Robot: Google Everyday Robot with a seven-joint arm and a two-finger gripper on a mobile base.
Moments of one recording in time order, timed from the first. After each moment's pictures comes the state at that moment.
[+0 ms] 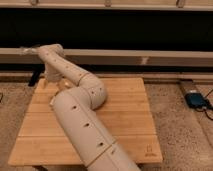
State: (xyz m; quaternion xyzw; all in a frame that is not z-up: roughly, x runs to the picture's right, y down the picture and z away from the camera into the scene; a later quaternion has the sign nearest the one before) arm -0.325 0.015 0.916 -0.28 -0.33 -0.56 0.71
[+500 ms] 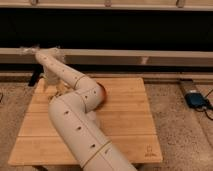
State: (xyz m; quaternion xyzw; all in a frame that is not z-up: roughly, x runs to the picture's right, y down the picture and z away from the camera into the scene) arm -0.325 0.029 0.935 -0.30 -0.32 -0.55 0.71
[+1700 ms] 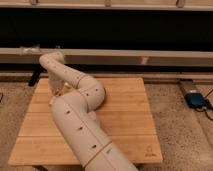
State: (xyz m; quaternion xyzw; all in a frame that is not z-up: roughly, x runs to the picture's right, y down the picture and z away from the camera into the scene) arm -0.296 0.043 0.948 -0.33 -0.29 -0.53 0.73
